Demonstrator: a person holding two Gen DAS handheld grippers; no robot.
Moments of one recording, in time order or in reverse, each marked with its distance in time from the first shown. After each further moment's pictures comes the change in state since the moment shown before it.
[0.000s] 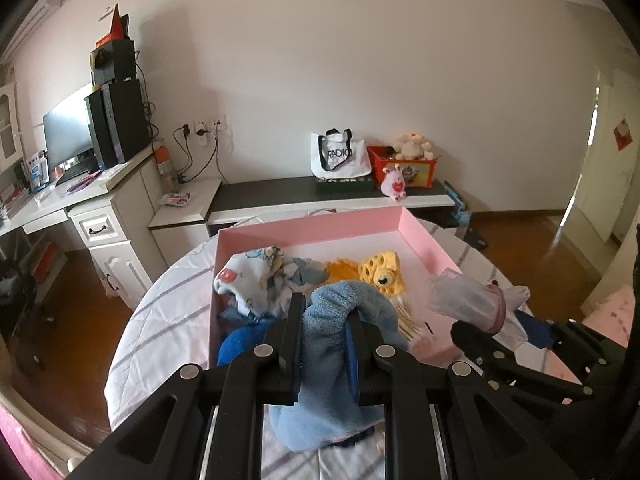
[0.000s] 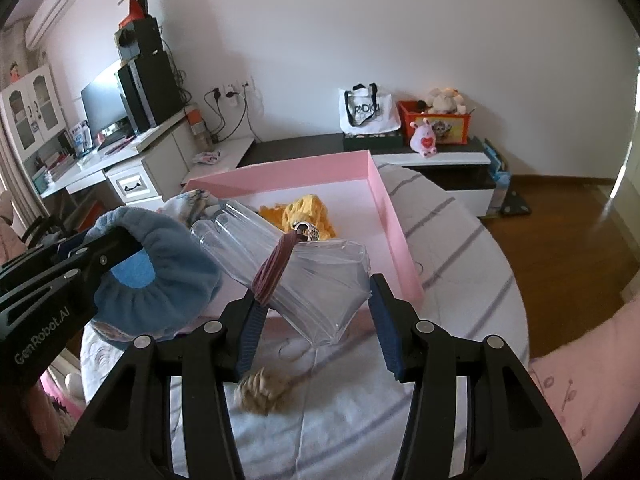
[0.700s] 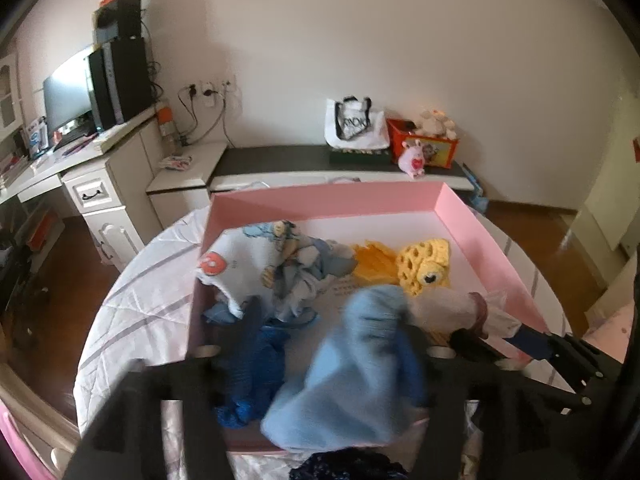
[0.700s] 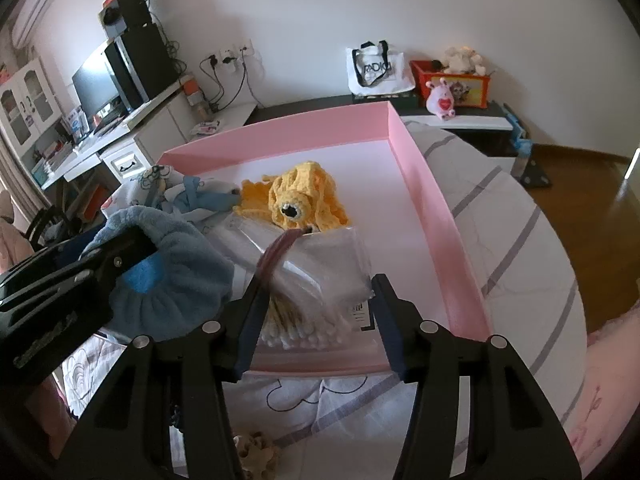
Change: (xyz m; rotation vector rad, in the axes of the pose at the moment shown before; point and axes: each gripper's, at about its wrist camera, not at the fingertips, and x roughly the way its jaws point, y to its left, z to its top) left arm 0.101 0.026 0.013 -0.068 0.082 0.012; right arm 0.074 -0.006 0.006 0.030 0.108 0.048
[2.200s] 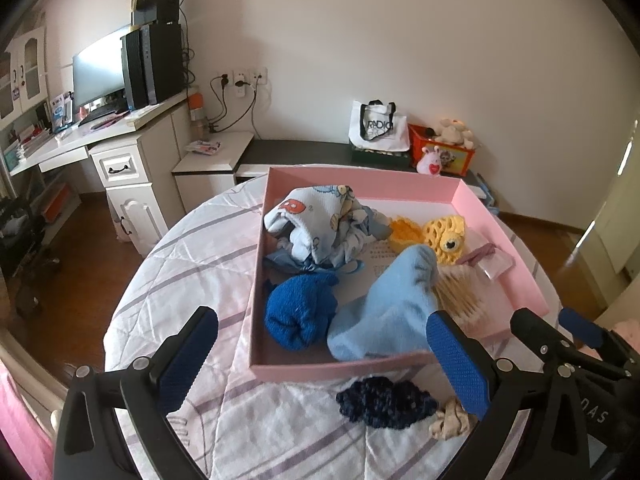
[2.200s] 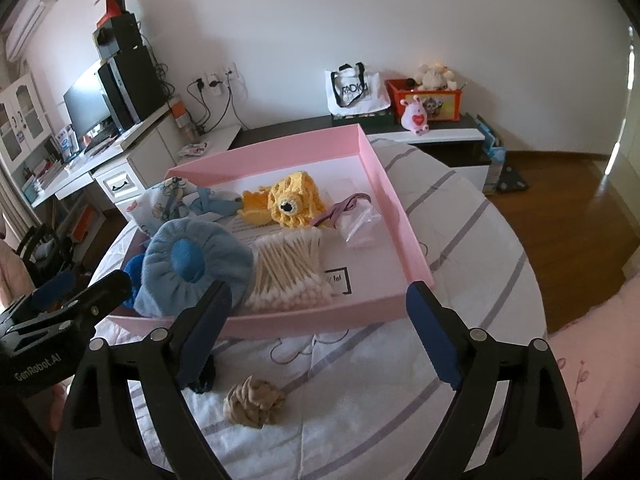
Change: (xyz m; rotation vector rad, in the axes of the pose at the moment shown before) left arm -0.079 0.028 -0.044 -0.080 0.007 0.033; right arm -0.061 0.009 -0.025 0.036 -0.068 -0.068
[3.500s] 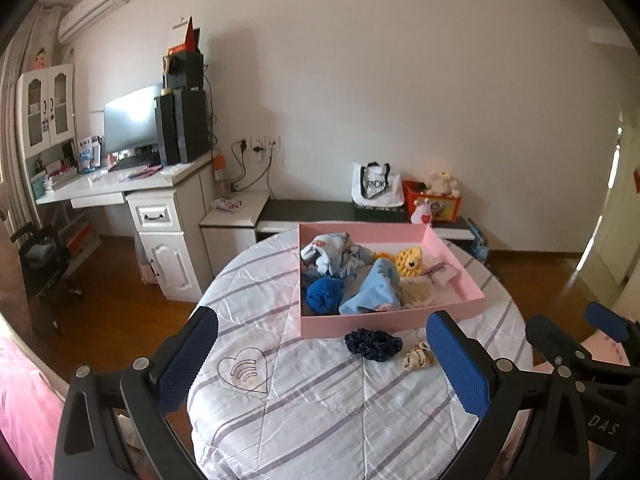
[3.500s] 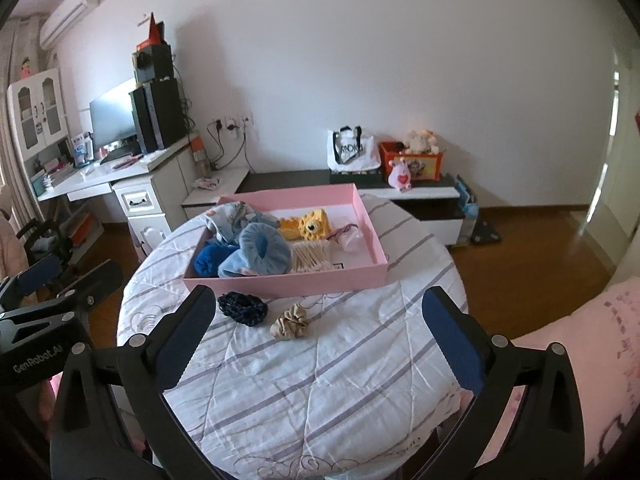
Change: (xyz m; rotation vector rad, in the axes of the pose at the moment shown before) left arm -0.213 0.003 -0.078 0.017 -0.232 0.029; right arm -0.176 0.038 -0.052 -0.101 -0.216 -0.052
